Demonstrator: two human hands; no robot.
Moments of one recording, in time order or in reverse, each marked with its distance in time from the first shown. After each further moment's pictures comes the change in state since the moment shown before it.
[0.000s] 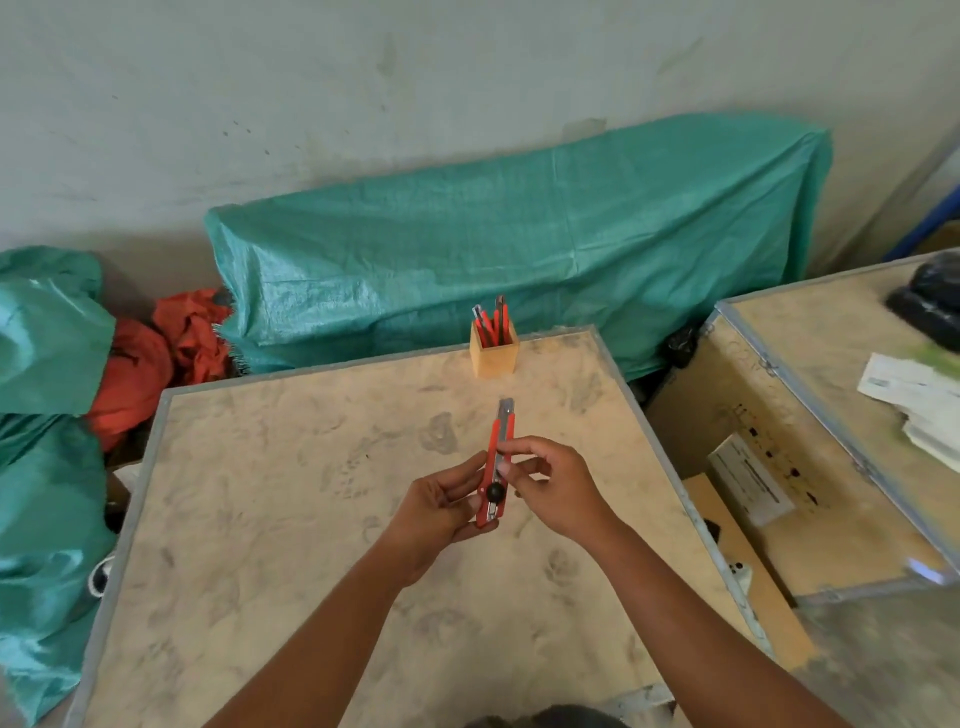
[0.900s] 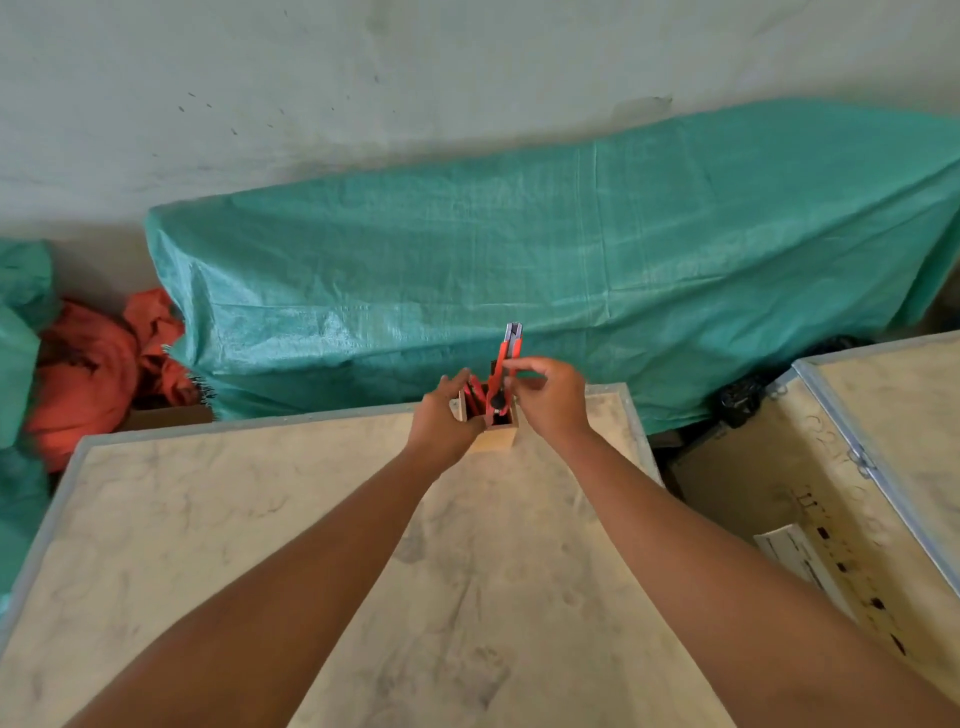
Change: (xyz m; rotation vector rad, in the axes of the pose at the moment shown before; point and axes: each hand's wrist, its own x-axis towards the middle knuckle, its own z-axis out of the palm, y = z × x) left_hand 0.306 0.102 -0.008 0.655 0.429 0.085; right_hand 0.334 0.044 -0.063 -0.199 0.213 -0.150
